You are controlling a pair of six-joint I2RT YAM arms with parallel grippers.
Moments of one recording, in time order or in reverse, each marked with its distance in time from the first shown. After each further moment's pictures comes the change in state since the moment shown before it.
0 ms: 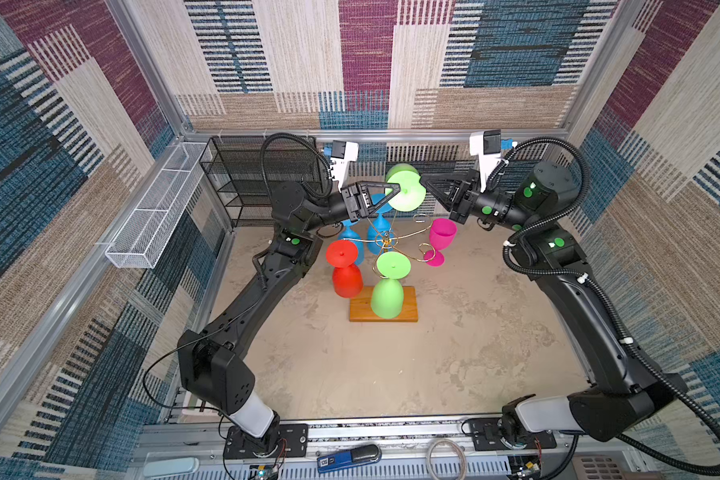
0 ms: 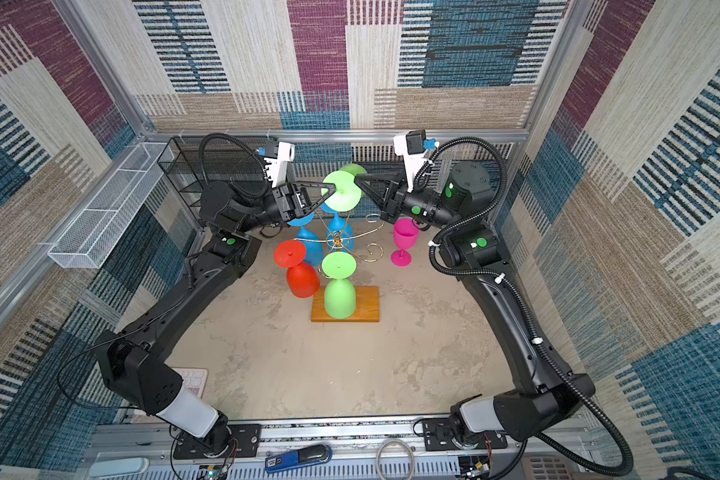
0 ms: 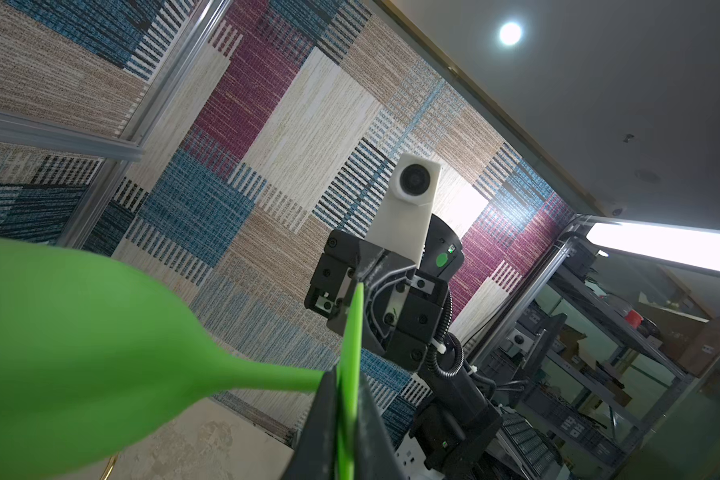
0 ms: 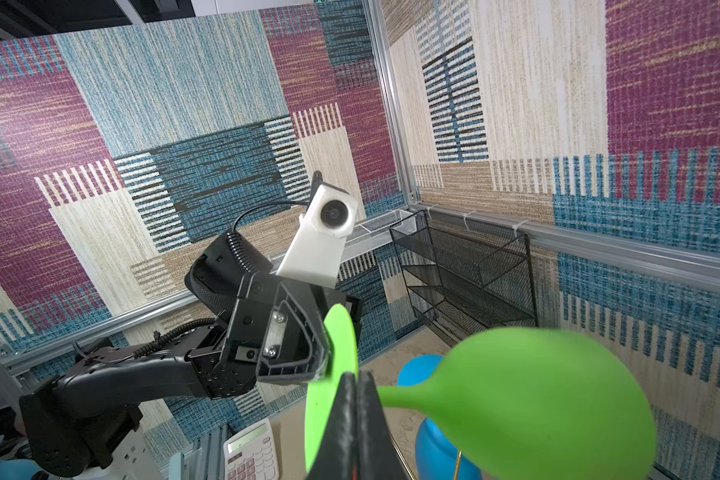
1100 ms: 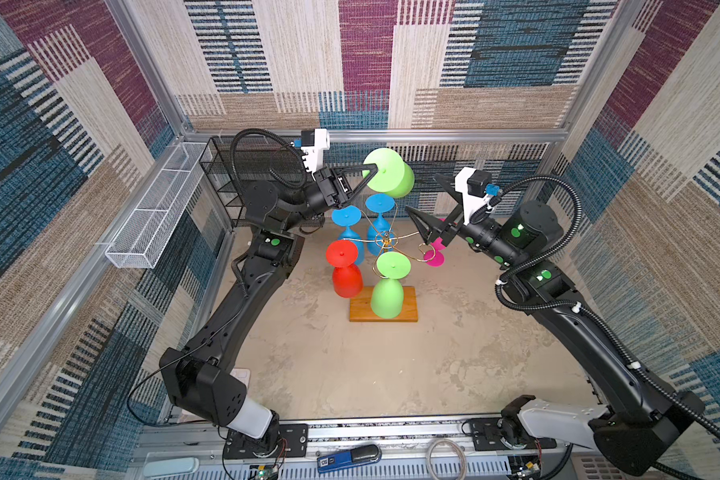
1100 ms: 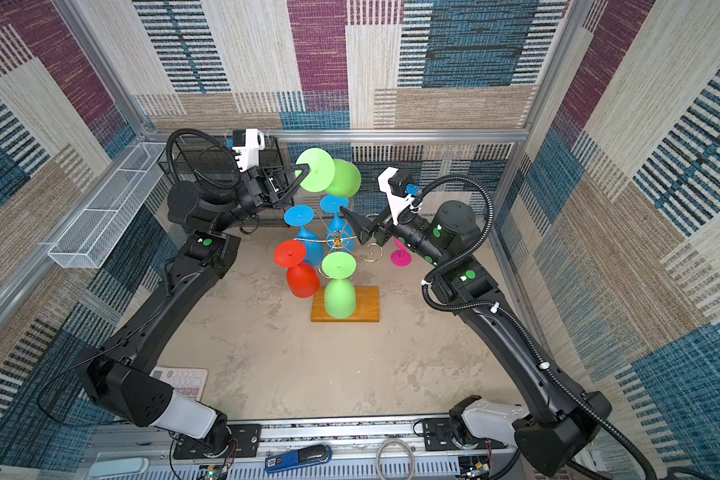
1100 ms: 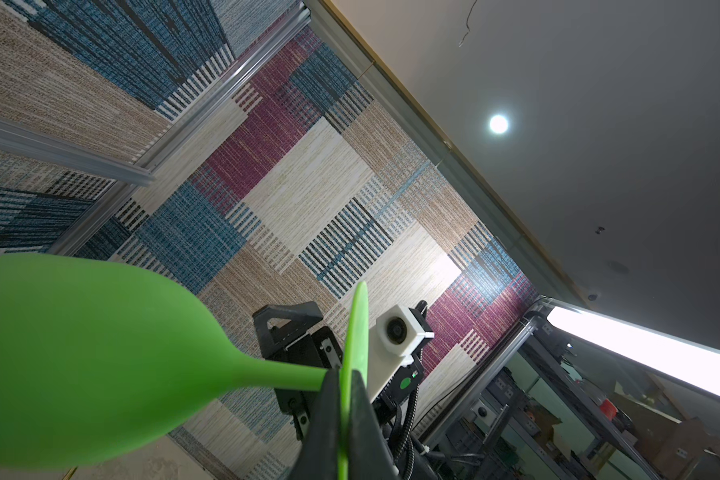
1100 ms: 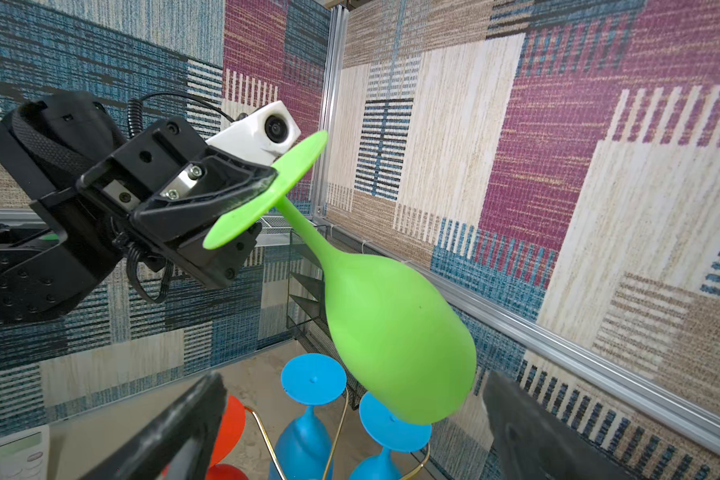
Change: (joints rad) left arm 0.080 -0.081 0.001 0.007 -0.098 -0.242; right arm 0.159 -0.148 -0.302 0.178 0.428 -0.526
